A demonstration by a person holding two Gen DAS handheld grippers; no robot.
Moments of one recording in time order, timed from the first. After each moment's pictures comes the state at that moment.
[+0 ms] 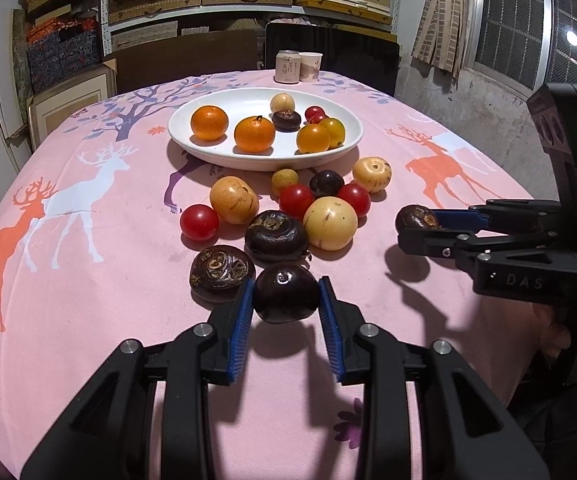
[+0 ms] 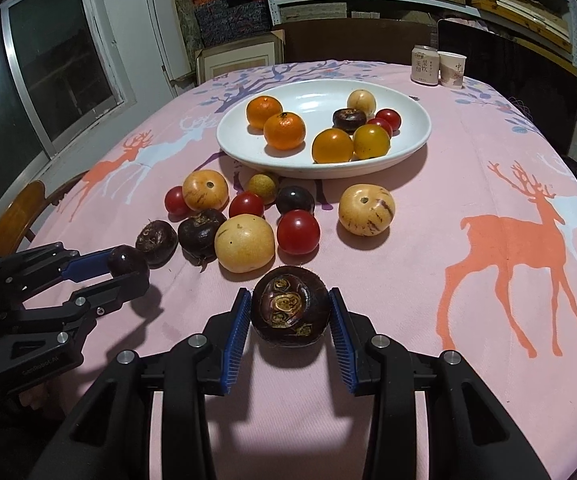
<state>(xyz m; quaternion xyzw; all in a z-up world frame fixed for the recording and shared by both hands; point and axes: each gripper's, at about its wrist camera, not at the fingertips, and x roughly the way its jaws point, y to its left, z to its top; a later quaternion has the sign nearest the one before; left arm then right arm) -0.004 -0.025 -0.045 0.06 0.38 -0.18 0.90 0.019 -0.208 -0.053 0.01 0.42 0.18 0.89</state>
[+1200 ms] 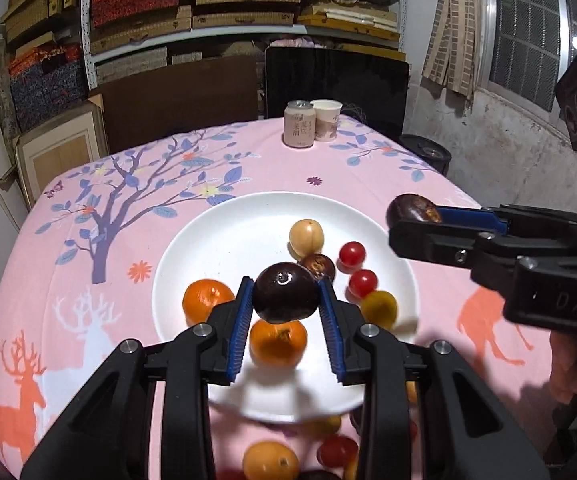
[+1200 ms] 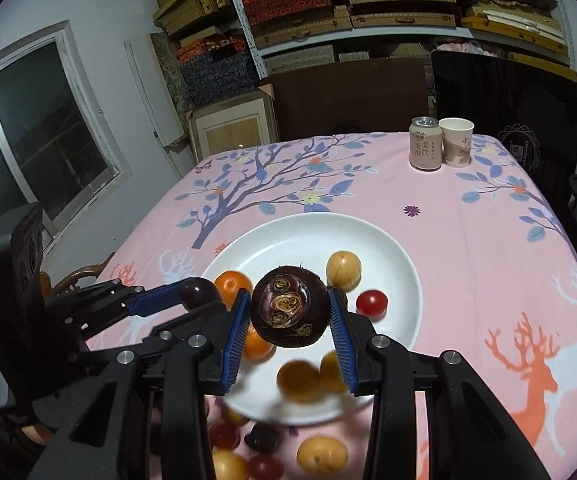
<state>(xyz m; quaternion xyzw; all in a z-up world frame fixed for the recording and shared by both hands) 0.195 -0.075 0.023 0.07 0.37 -0.18 0.91 0.192 -0.228 0.036 0.08 0.37 0.18 0.91</state>
